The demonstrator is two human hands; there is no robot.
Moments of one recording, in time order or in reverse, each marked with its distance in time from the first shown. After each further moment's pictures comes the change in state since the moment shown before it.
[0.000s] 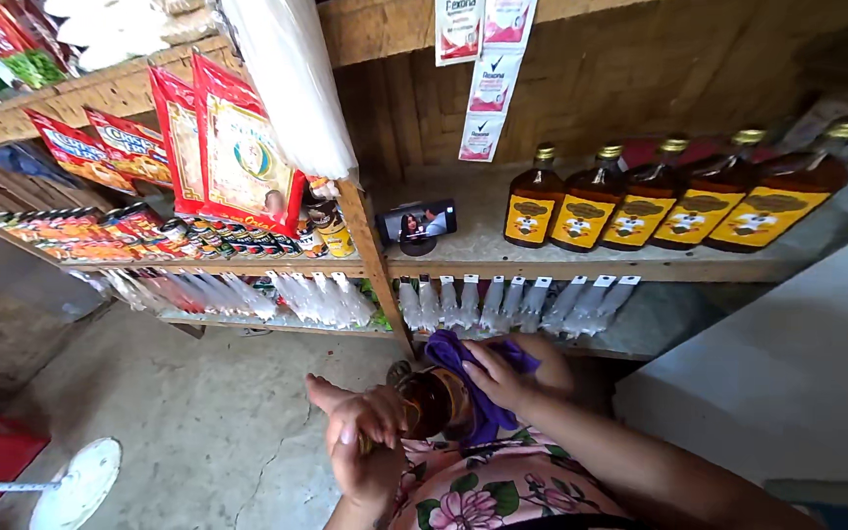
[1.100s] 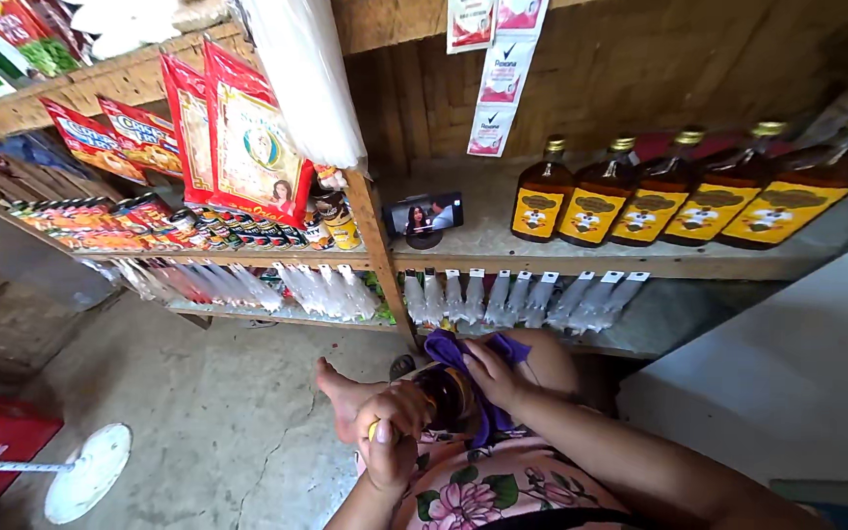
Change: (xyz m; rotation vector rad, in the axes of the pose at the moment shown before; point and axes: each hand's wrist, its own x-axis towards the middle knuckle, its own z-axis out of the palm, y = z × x) left_hand -0.017 -0.015 -0.004 0.066 -0.147 0.027; right_hand -0.002 -0.010 0.015 0.042 -0.023 0.136
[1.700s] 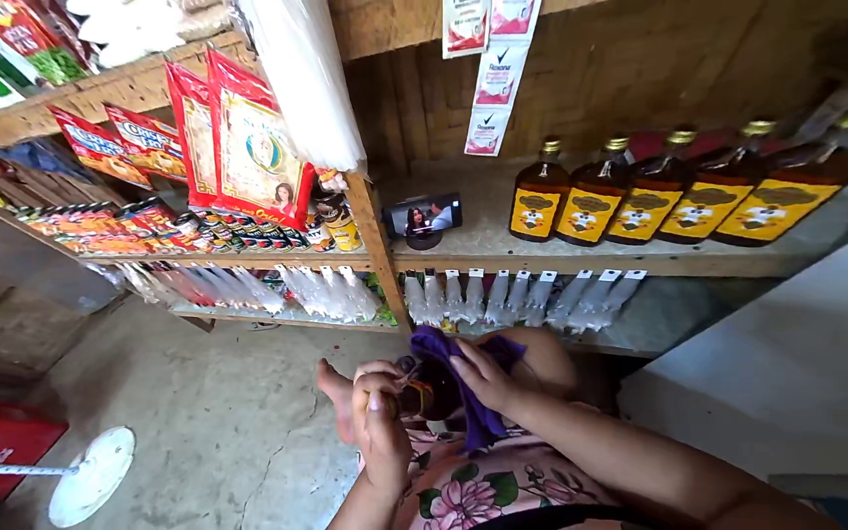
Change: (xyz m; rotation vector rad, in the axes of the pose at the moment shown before) left_hand 0.009 0.010 -0.003 0.512 0.150 -0.054; right_hand 0.002 -0.041 -0.001 0.100 -0.019 -0.048
